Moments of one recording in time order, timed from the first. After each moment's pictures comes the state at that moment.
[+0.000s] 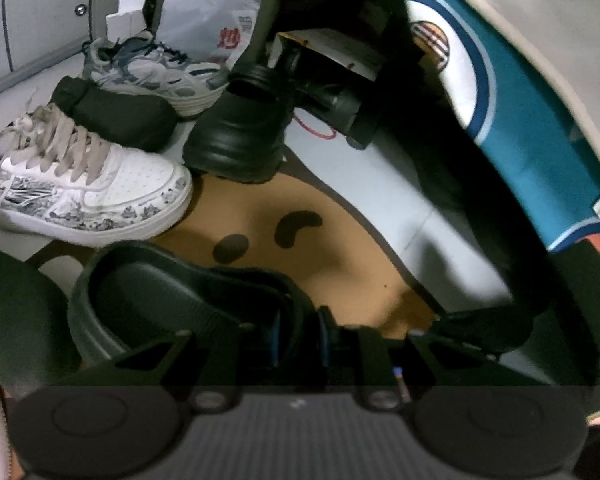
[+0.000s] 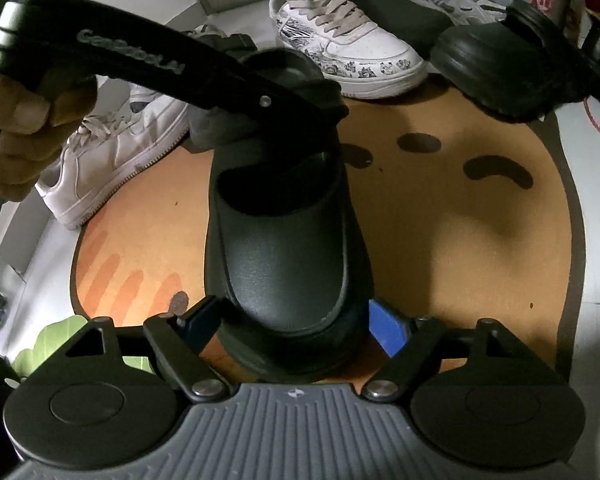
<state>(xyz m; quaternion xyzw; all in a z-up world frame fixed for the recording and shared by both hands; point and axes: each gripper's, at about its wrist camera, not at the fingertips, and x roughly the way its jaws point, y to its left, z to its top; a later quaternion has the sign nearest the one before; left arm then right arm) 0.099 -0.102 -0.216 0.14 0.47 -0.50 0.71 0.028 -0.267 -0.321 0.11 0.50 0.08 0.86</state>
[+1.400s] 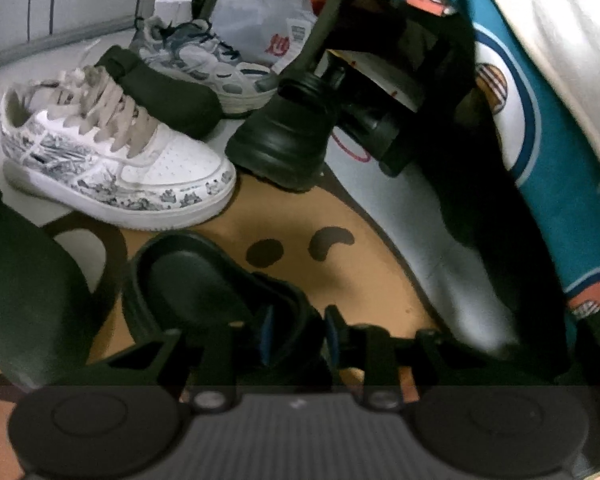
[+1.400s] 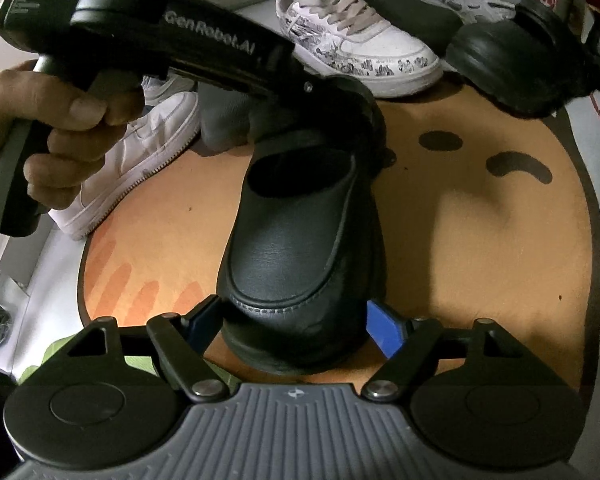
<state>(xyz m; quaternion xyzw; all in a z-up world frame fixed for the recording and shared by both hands) 0.117 -0.079 -0.239 0.08 0.48 -0.48 0.73 0.032 -0.241 -0.326 0.12 0.50 0.07 0.86</state>
